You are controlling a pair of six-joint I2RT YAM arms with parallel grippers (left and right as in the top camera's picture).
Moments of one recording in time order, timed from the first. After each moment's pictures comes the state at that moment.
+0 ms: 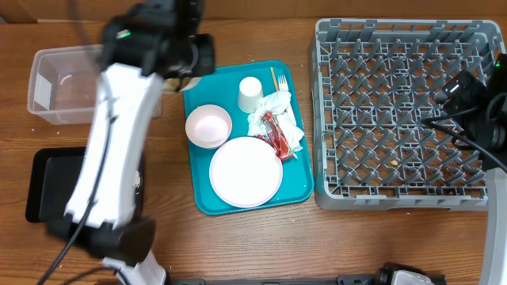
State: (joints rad) left arm -0.23 1.82 2.21 -1.39 0.05 -0.32; right arm -0.22 1.30 1.51 -1.09 0.21 0.54
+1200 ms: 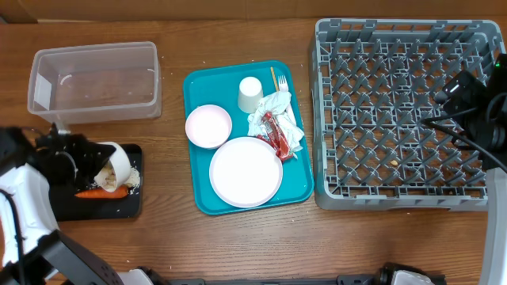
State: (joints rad) left arm 0.72 1.54 1.05 -0.85 0.79 -0.23; right arm -0.22 1.30 1.51 -1.09 0.21 0.54
